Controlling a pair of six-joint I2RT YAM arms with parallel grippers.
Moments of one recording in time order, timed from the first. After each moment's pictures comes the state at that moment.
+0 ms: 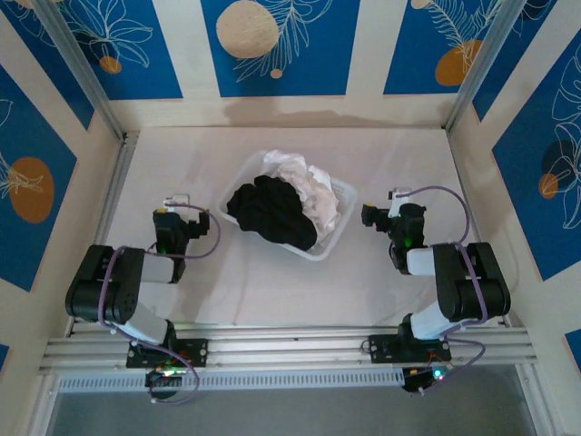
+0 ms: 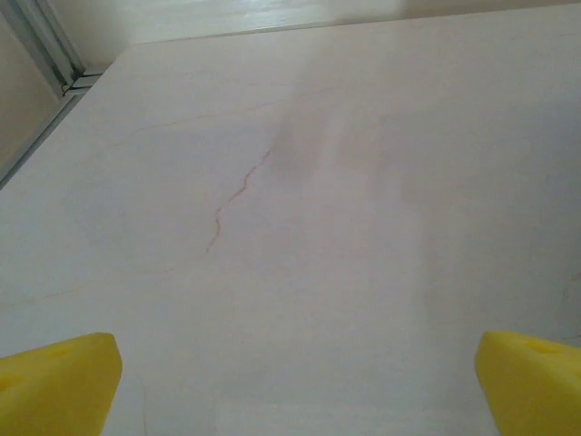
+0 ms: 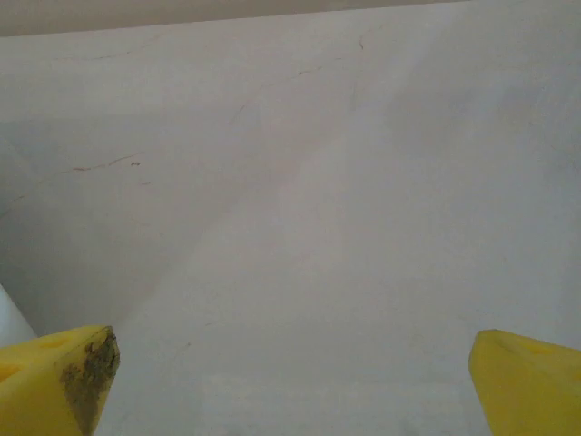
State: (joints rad) left arm -0.10 1.54 0.34 0.84 -0.18 0.03; right arm 0.03 1.51 0.37 0.72 -0.03 0.09
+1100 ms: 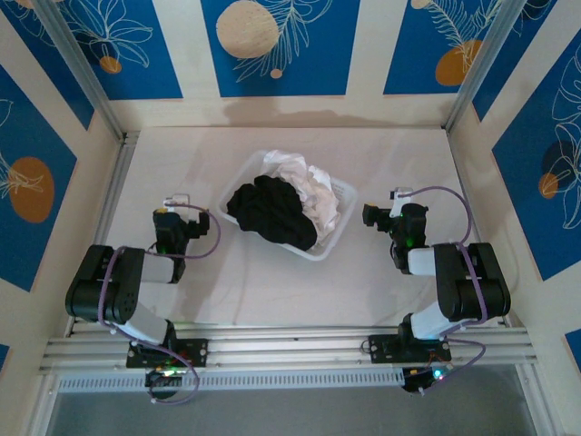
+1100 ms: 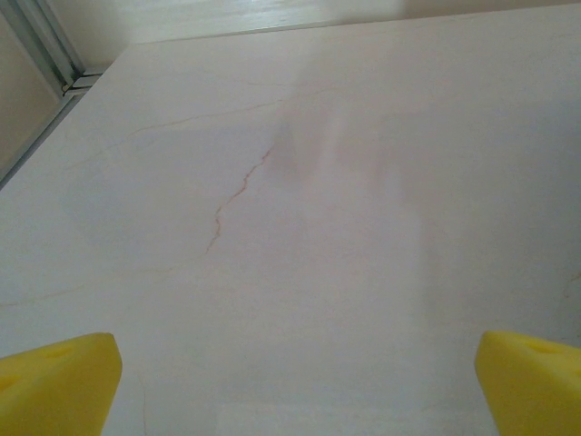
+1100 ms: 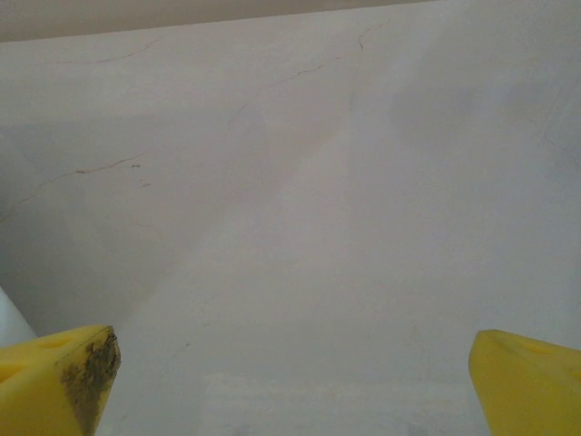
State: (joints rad) left arm -0.10 1.54 0.34 0.84 -0.18 0.03; right arm 0.01 1.51 0.37 0.72 -0.06 0.09
